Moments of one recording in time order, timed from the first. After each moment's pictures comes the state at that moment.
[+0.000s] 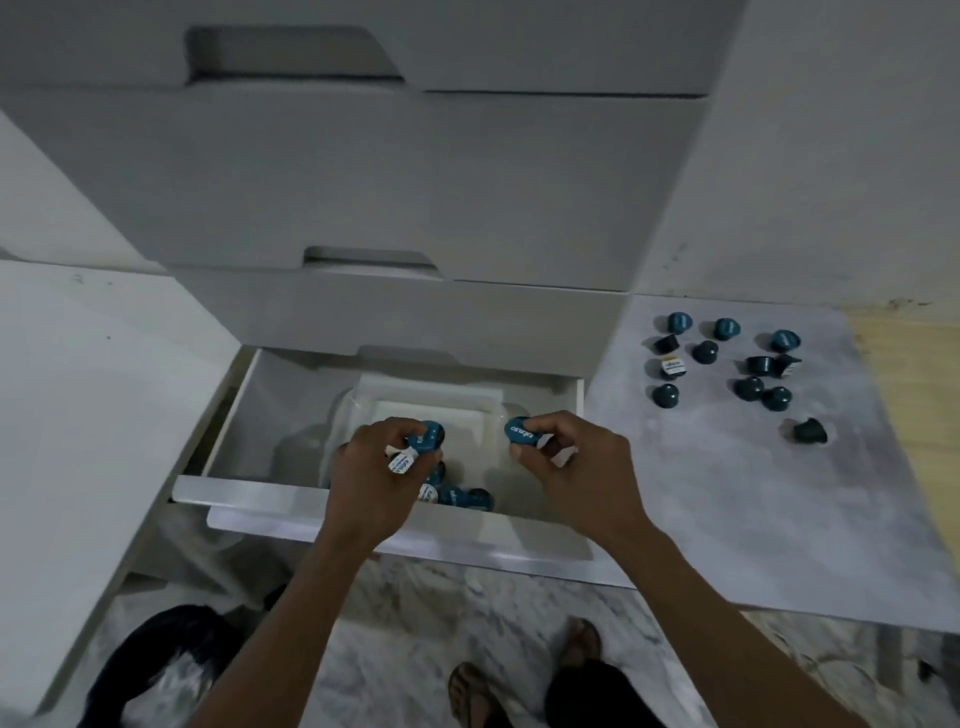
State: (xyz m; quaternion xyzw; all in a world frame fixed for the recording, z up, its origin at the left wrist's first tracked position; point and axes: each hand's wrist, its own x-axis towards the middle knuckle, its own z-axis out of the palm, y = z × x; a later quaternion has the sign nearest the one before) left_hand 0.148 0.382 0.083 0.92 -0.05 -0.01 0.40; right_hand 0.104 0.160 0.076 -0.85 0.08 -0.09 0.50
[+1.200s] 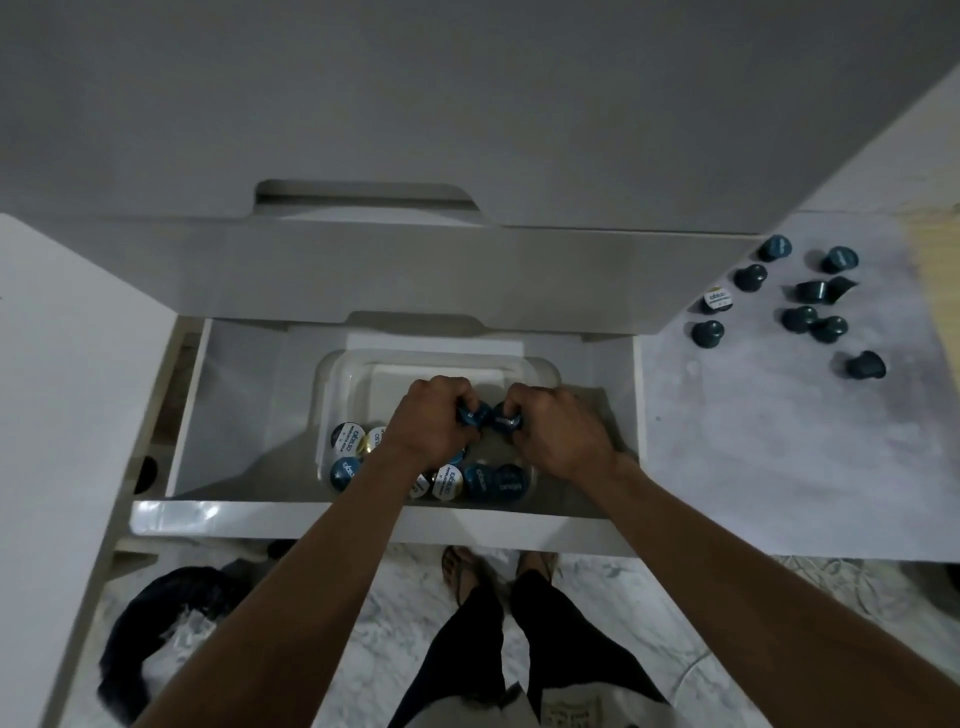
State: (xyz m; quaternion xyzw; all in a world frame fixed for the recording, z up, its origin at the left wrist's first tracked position) left_hand 0.246 0.370 -0.008 0.91 -0.14 -0.26 0.29; right_hand 0.185 0.204 -0.002 -0.95 0.04 0.18 0.24
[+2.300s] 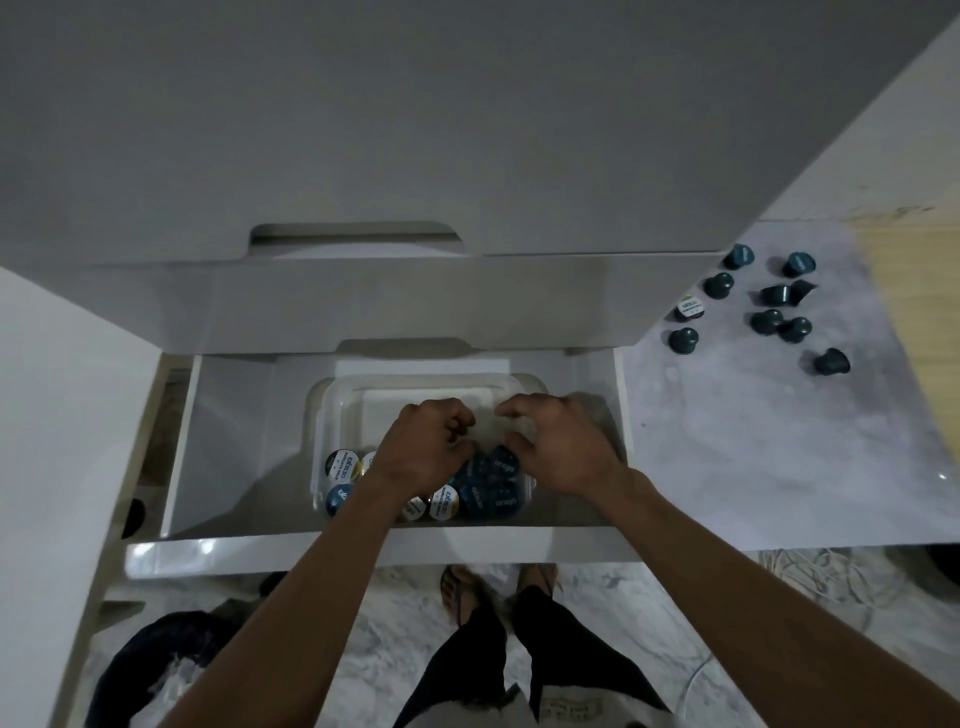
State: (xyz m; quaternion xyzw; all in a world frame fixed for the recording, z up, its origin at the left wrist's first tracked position) left_hand 0.243 0.378 -0.002 0.89 -0.19 -0.26 0.31; right_hand 0.174 0.200 0.018 -0.93 0.07 0.12 0.34
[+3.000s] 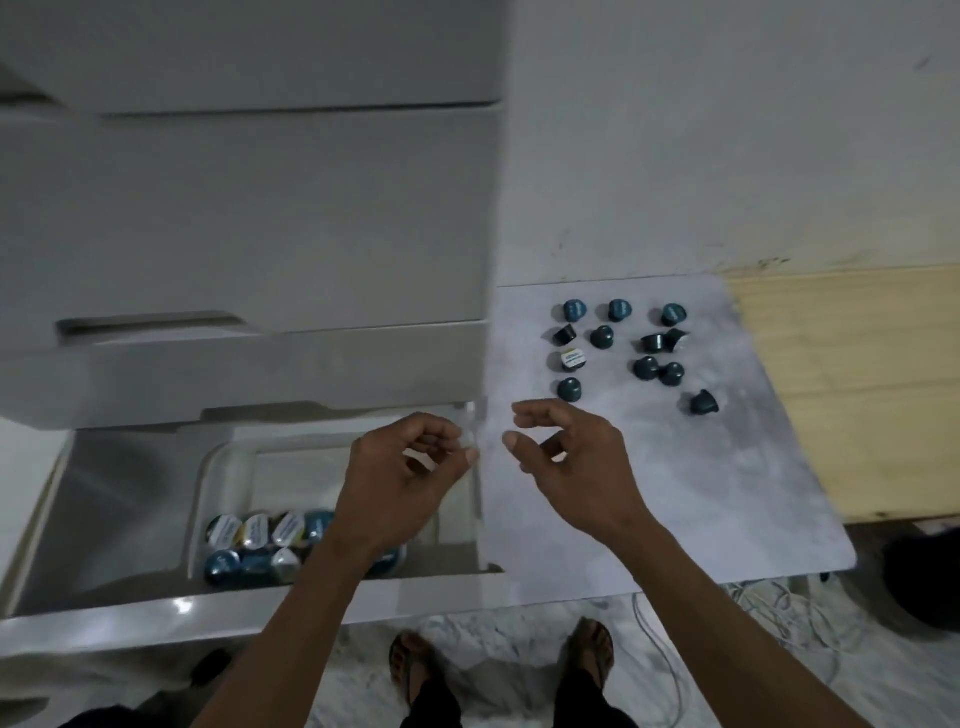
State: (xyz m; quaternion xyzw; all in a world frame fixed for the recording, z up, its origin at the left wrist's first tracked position) left_hand 0.183 0.264 0.085 0.84 -0.17 -0.10 0.50; right_hand 0.110 0.080 0.082 -0.84 0.19 -0.07 0.51
